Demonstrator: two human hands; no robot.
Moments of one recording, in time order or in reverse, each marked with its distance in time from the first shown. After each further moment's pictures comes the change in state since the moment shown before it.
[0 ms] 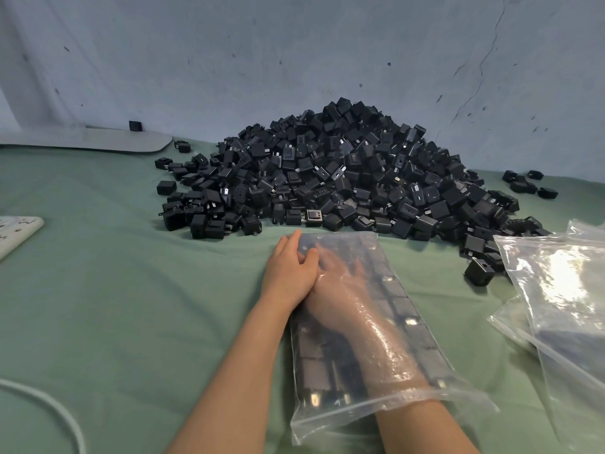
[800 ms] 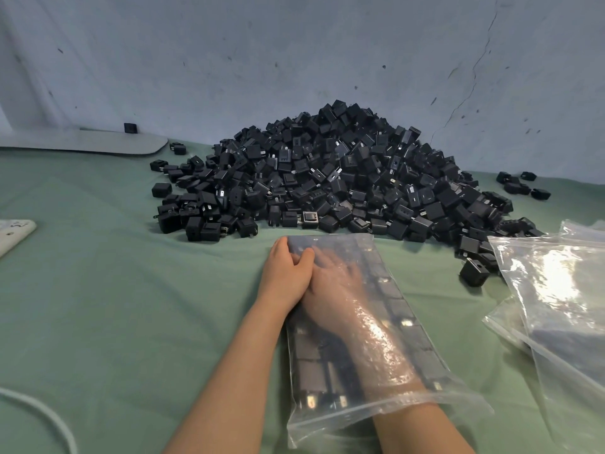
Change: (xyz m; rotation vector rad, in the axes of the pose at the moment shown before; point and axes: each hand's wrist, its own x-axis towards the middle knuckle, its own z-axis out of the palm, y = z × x) left_hand -0.003 0.003 0.000 -0.061 0.053 -0.052; right_hand 0.000 0.000 -0.001 0.145 0.153 0.006
